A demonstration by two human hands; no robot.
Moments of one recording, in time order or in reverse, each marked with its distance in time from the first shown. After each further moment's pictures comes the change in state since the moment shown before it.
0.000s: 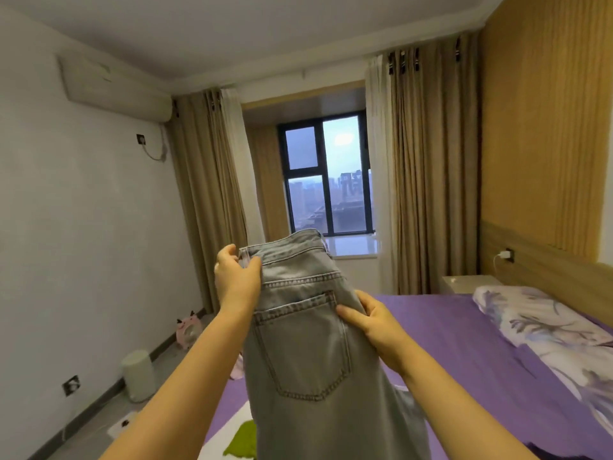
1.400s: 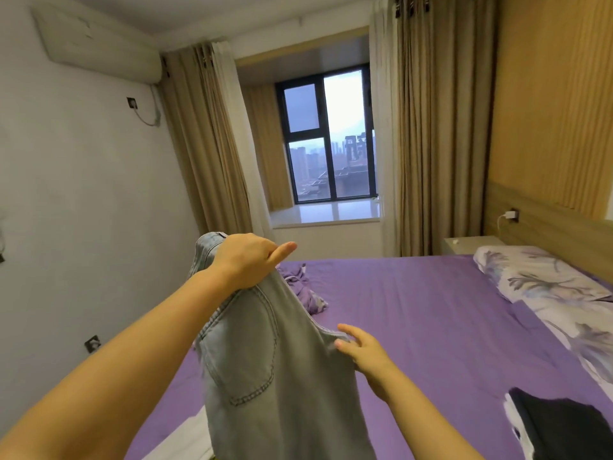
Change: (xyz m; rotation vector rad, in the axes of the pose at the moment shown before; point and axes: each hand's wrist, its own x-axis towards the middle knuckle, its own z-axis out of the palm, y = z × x) left_hand 0.000 -0.014 0.003 1.054 -0.508 0.783; right_hand -0.048 0.110 0.004 -0.079 0.057 0.402
